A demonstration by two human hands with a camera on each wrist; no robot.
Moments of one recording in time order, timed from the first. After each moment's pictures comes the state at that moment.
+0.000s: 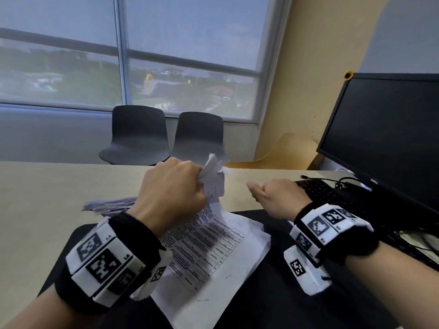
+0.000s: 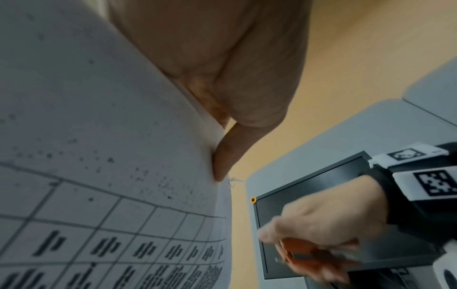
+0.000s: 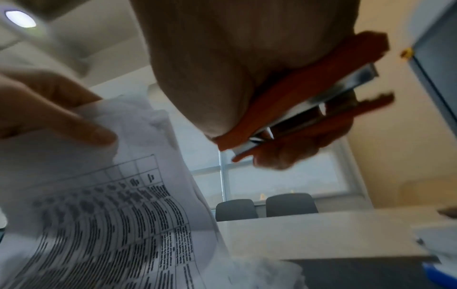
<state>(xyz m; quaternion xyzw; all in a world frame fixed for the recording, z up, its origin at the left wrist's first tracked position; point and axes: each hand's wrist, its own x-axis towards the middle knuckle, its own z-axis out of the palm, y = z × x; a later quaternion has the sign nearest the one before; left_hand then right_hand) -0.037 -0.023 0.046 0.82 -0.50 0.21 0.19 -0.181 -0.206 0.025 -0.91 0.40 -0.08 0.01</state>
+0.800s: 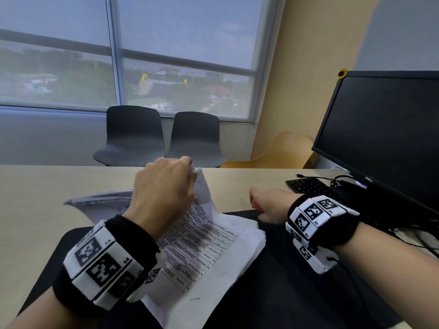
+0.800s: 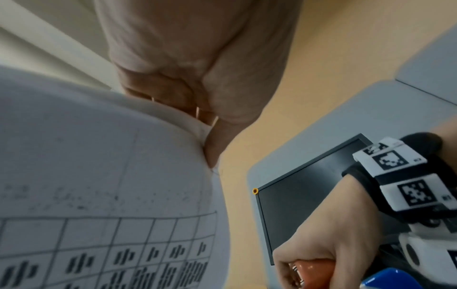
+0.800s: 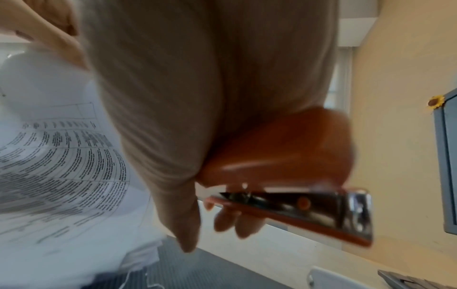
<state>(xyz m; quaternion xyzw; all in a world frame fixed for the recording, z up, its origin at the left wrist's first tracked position) -0.037 -0.032 0.041 0.82 -0.47 0.22 0.24 -0.182 -0.224 0.027 -0.94 0.31 0.13 0.00</state>
